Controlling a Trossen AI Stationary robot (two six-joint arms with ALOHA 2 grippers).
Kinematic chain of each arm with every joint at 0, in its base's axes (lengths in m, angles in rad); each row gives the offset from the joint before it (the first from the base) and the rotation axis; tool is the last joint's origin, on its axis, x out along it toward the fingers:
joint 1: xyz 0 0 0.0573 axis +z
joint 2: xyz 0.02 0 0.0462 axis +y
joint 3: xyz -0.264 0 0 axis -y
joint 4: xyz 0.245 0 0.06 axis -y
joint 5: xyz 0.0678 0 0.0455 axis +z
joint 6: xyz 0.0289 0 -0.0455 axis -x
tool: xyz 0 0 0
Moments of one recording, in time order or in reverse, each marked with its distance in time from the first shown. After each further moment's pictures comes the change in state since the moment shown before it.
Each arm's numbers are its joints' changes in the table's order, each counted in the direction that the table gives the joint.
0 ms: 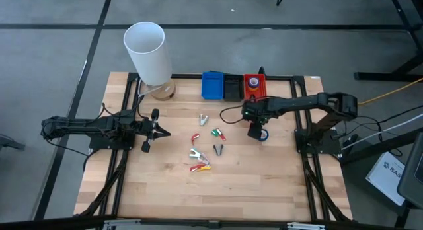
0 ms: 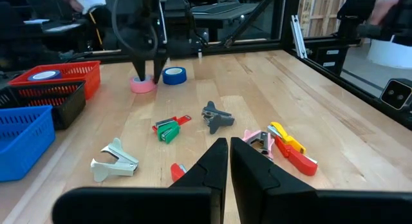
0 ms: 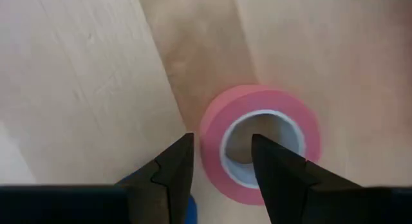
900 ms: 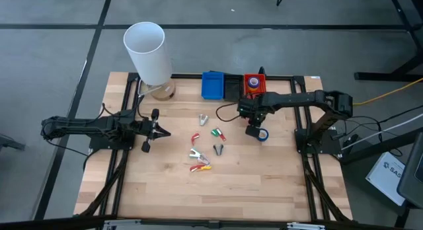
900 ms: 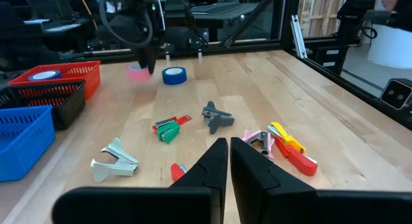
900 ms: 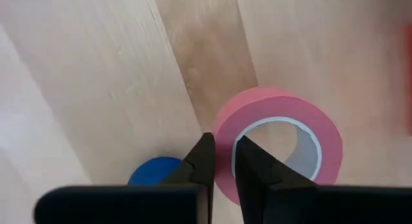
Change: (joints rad) left arm 0.000 0.000 0.000 0.000 0.000 0.000; right arm 0.000 0.047 0.195 -0.227 0.030 0.003
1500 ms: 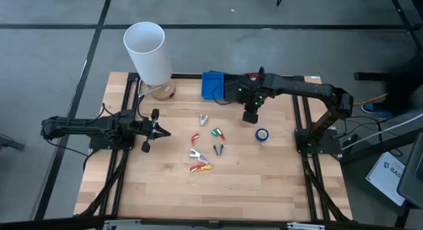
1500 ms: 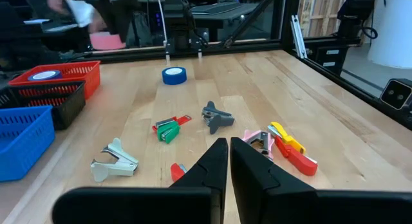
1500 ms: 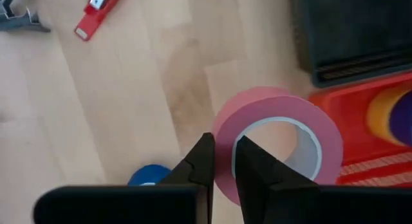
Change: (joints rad) left arm 0.000 0.000 0.000 0.000 0.000 0.000; right arm -0.104 0.000 0.321 -0.204 0.050 0.187
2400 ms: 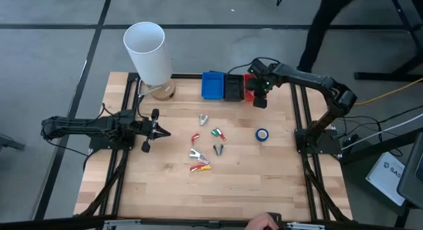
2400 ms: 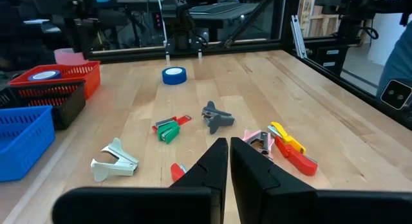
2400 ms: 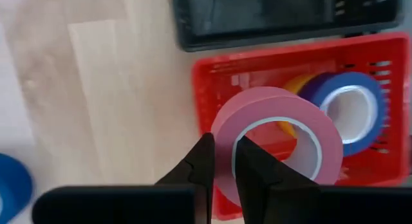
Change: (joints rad) left arm 0.000 0.000 0.000 0.000 0.000 0.000; right arm -0.333 -0.001 -0.175 0.236 0.003 0.439
